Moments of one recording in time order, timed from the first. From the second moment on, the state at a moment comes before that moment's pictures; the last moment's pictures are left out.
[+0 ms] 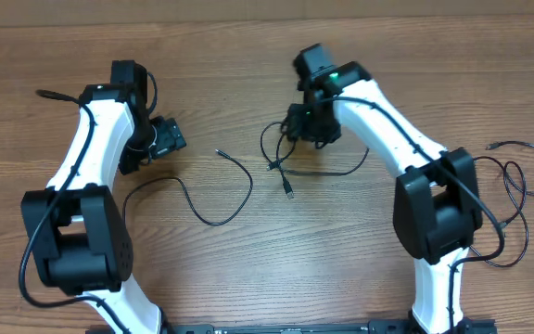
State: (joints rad) left arm 0.05 1.92 1.46 -1.04 -0.01 -0.44; right arm 0.46 2.14 1.78 -1.01 -0.12 0.45
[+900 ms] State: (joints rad) left arm 0.05 1.98 1.46 -1.01 -0.01 -0.44; right arm 0.61 2.28 1.78 -0.96 0.07 0.57
